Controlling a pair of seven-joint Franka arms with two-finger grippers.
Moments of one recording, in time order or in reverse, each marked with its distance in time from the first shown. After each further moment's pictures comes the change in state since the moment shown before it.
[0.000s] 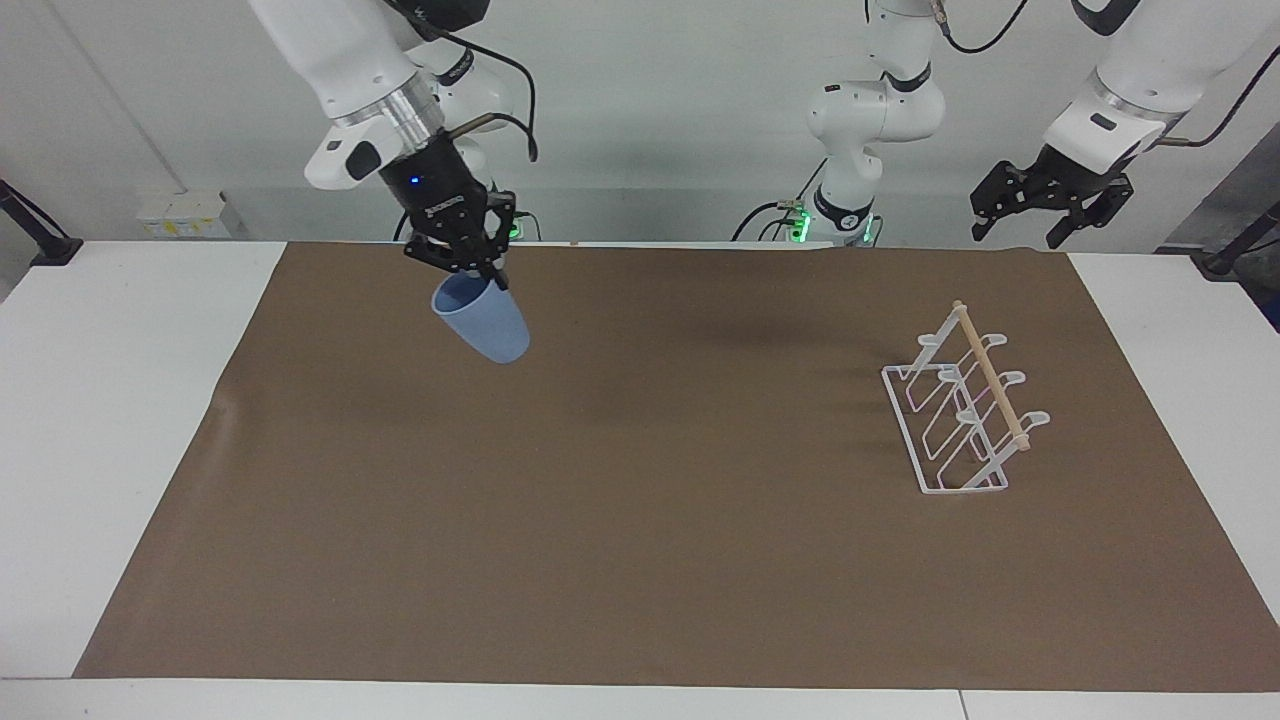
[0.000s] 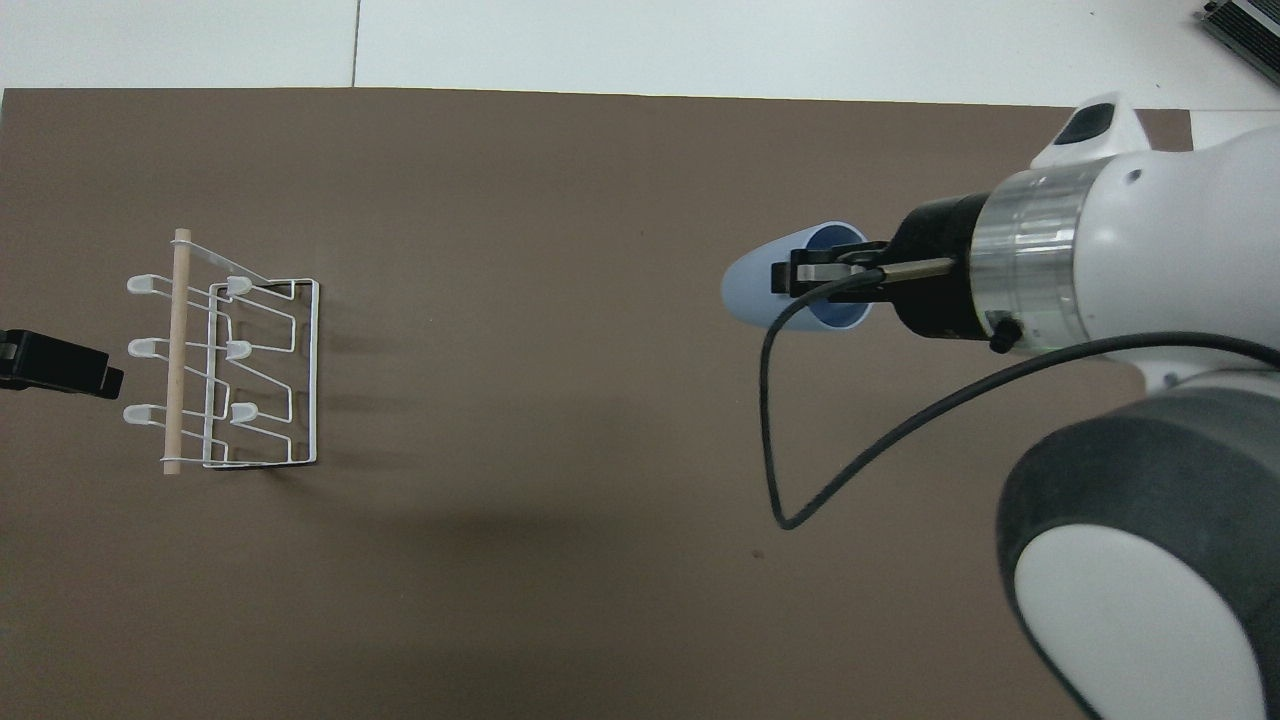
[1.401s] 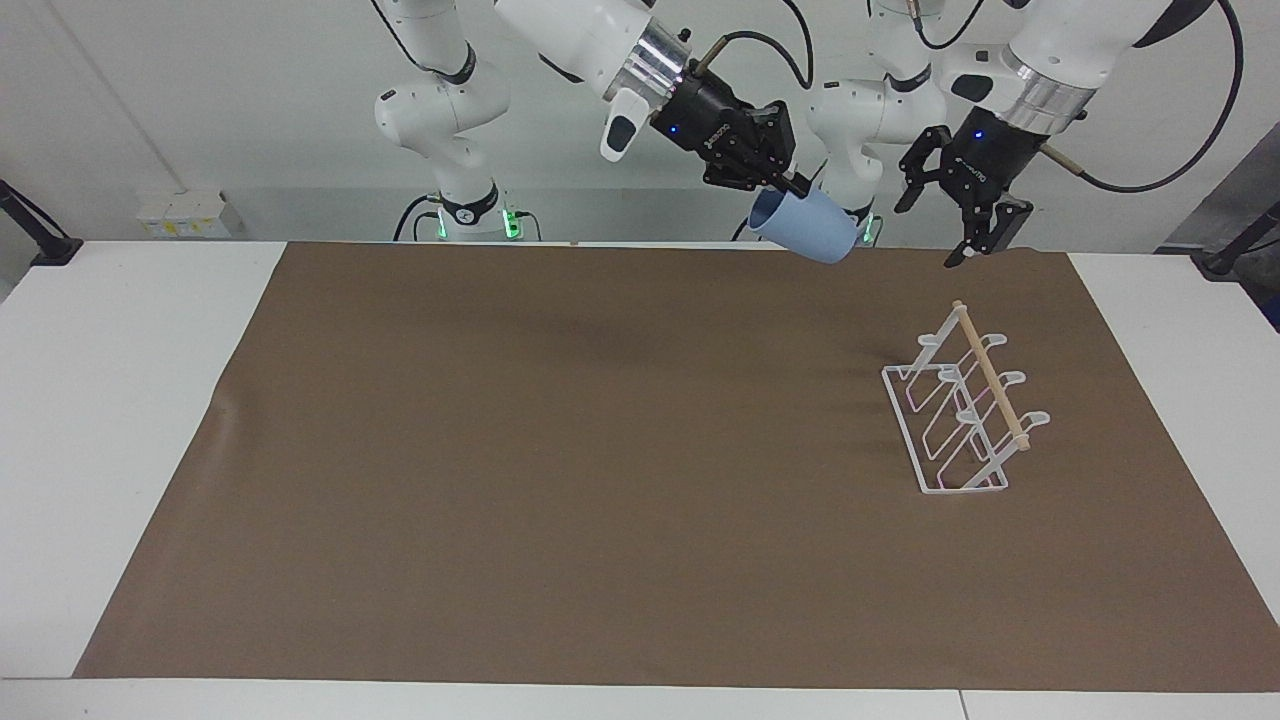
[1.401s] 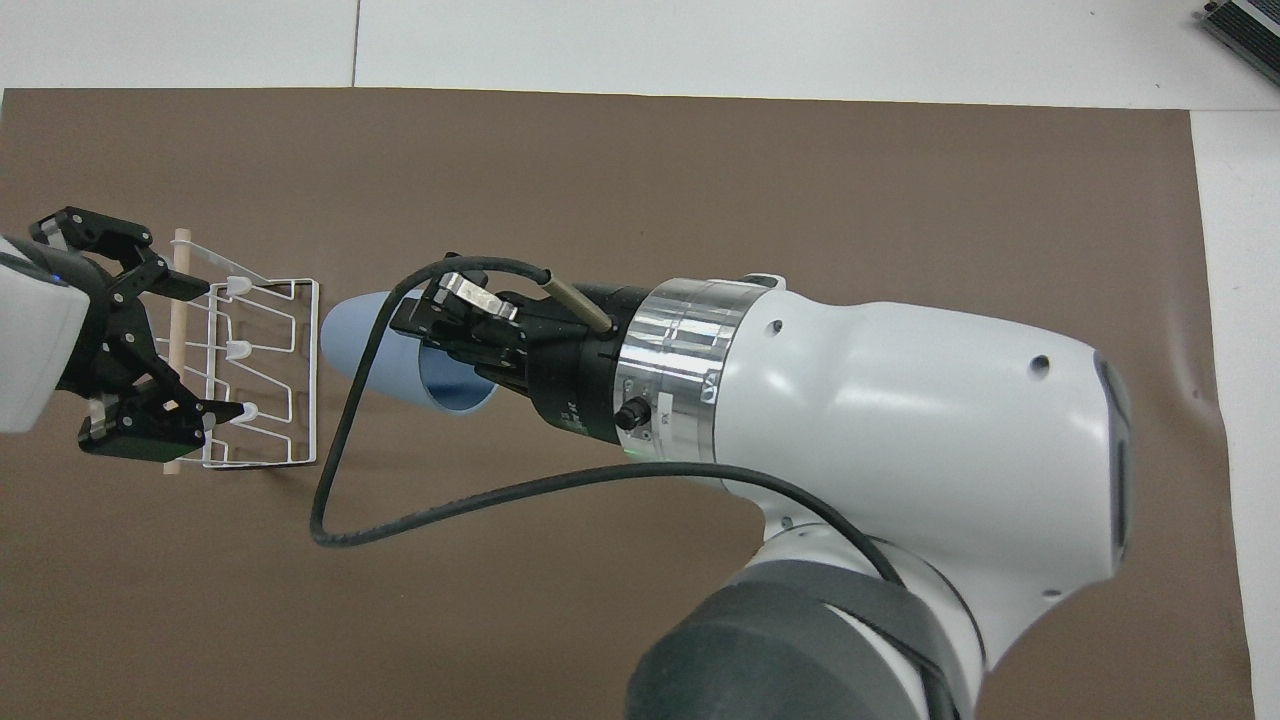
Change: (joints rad) left arm -0.113 -0.015 -0.054 0.001 -0.150 0.123 0.963; right arm 0.317 0.064 0.000 -0.022 0.414 0.474 0.498
